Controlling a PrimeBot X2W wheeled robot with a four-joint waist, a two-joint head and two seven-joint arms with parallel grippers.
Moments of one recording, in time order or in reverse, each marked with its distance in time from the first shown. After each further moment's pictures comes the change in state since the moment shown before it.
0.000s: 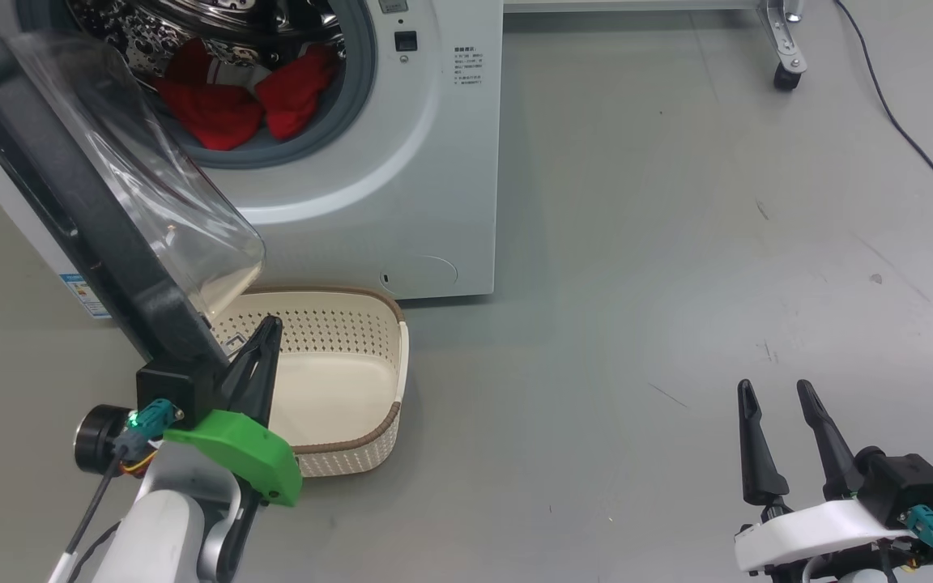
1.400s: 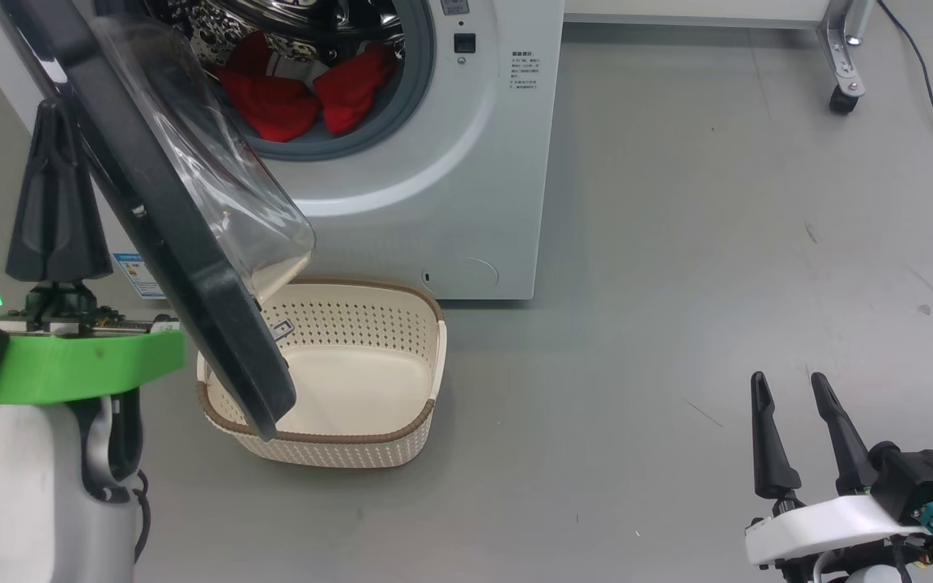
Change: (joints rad) left arm -0.124 0.009 0.230 -0.296 0.026 -0.002 -0.230; right arm 0.000 -0.023 0.003 -0.025 0.017 -0.023 0.000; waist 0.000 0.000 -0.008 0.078
